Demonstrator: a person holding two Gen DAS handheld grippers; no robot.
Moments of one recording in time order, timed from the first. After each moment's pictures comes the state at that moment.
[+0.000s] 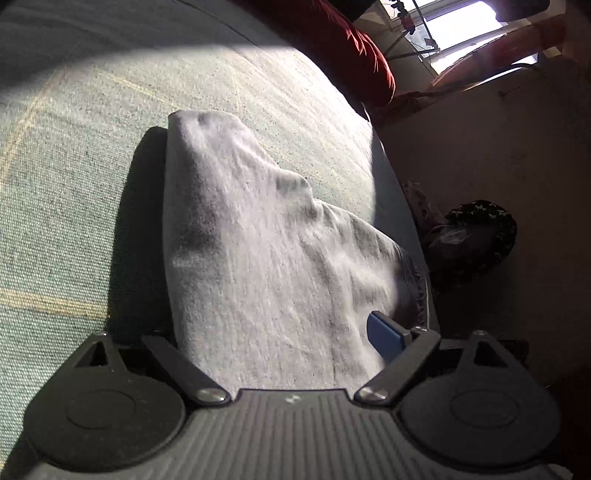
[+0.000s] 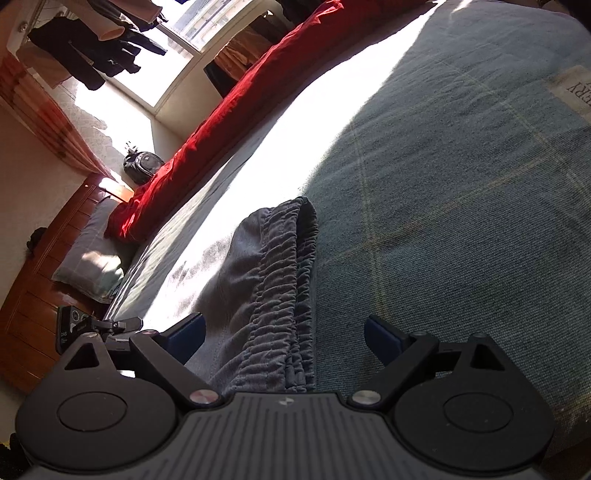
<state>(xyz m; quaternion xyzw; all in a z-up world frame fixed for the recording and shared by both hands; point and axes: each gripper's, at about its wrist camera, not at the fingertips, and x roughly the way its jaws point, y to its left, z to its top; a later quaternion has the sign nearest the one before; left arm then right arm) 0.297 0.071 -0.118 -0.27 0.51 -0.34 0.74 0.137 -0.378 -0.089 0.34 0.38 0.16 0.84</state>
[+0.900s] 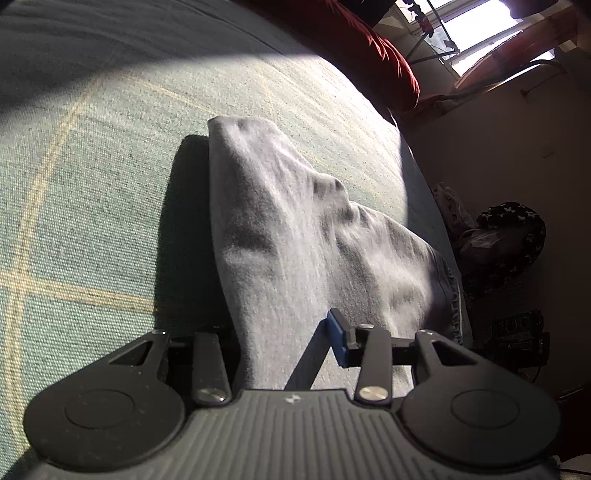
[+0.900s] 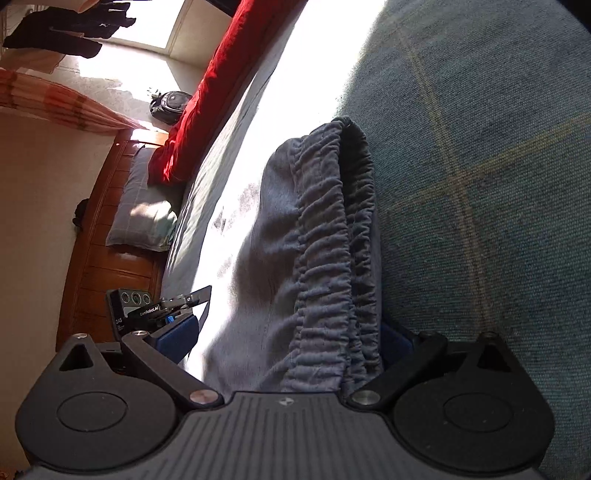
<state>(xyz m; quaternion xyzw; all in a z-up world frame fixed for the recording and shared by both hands) 0.277 0.095 -0.124 -0.25 0.51 -0.30 0.77 0.194 -0.353 -0.113 0.41 0.48 0.28 0.72</state>
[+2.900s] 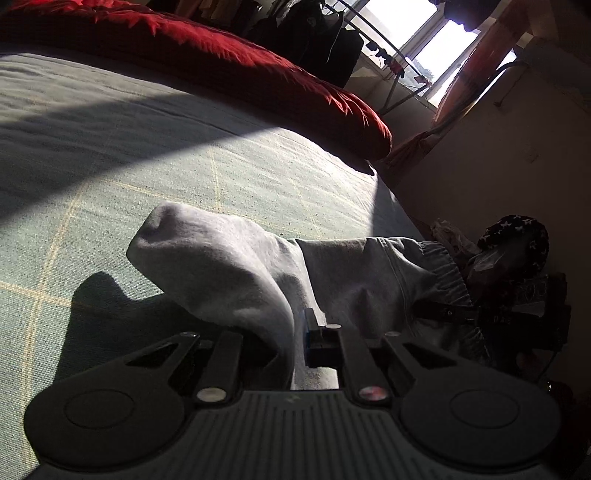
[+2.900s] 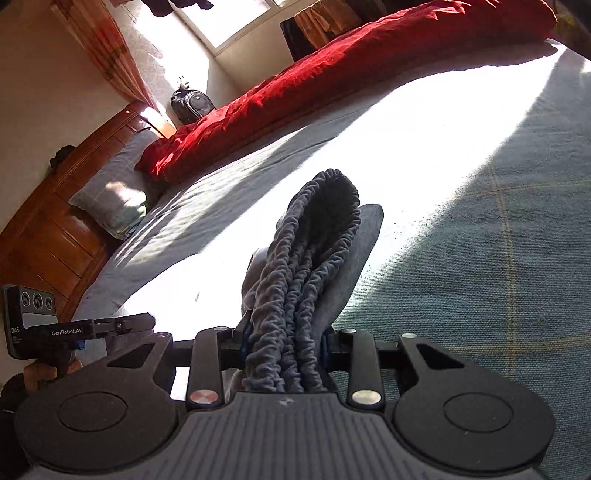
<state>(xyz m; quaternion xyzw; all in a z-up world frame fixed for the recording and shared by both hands) 0.197 0.078 -0.040 -0.20 0.39 -0.27 0.86 0.208 -0.295 -0.030 0.21 0.39 0.25 0.86</state>
